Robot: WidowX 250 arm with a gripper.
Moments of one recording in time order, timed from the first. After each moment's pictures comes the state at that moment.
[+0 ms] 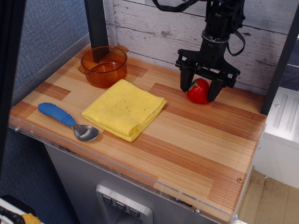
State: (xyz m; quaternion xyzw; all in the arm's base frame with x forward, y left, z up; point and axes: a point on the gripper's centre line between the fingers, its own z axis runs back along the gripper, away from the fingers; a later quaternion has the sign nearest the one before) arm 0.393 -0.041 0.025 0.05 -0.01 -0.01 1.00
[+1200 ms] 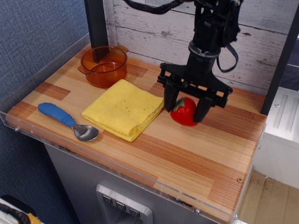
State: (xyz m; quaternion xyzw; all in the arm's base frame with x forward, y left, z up) arm 0.310 -0.052 0.050 0.07 0.01 0.03 1.00
